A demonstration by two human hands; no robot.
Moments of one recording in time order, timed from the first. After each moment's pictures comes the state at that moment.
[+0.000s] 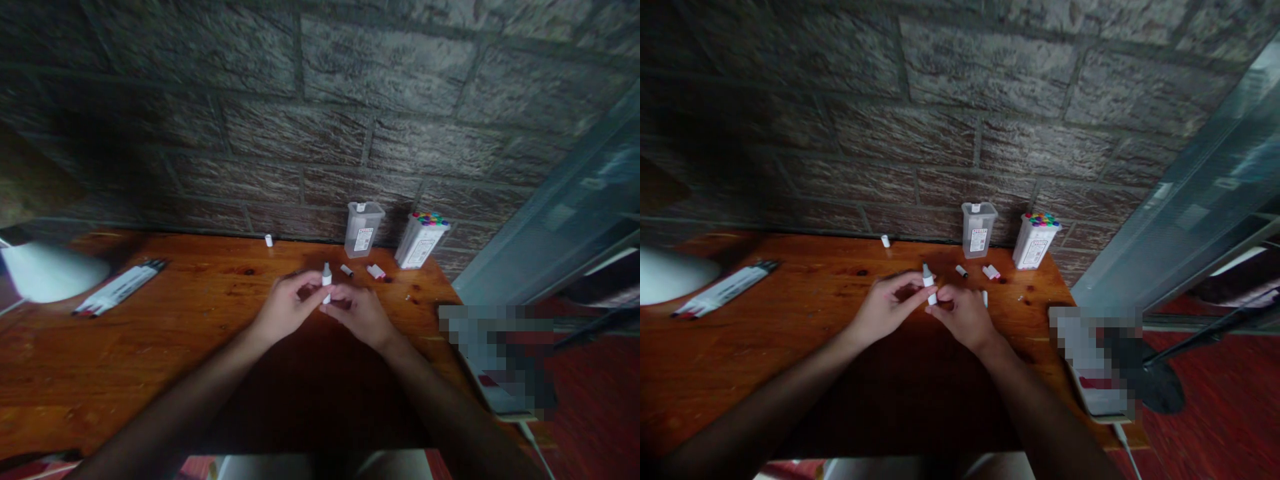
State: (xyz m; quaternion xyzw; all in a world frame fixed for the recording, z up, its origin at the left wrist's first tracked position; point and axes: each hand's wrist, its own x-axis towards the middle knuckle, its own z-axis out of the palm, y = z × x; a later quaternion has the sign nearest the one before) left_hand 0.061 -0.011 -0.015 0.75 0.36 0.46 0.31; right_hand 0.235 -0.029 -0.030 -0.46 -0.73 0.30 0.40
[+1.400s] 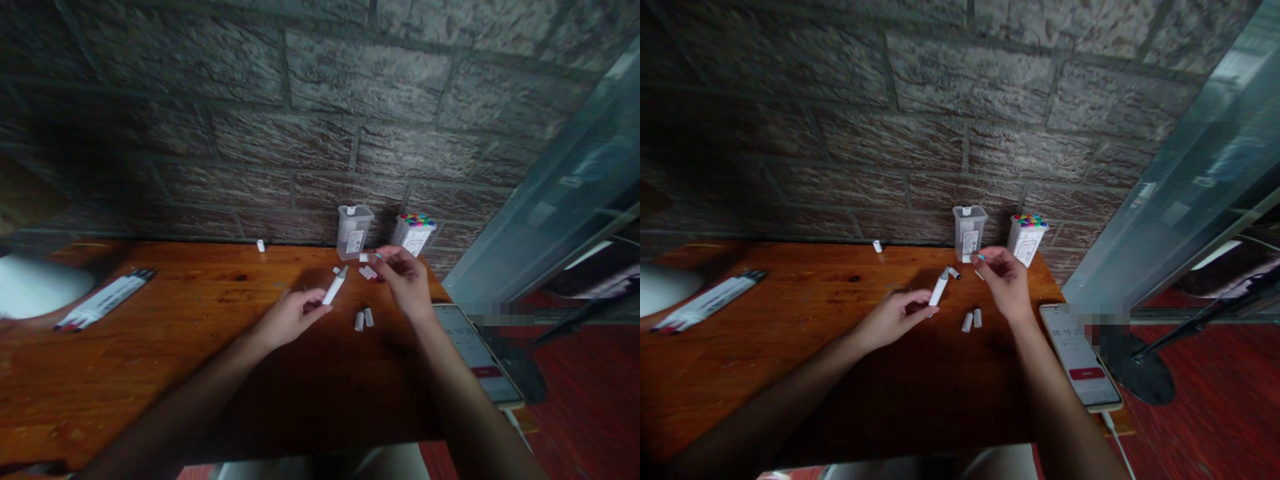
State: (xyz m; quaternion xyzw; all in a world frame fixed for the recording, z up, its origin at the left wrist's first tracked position) left_hand 0.065 -0.009 -0.027 0.82 0.33 0.32 0.33; right_hand 0.294 -0.018 0.014 -0.42 -0.56 0.32 0.64
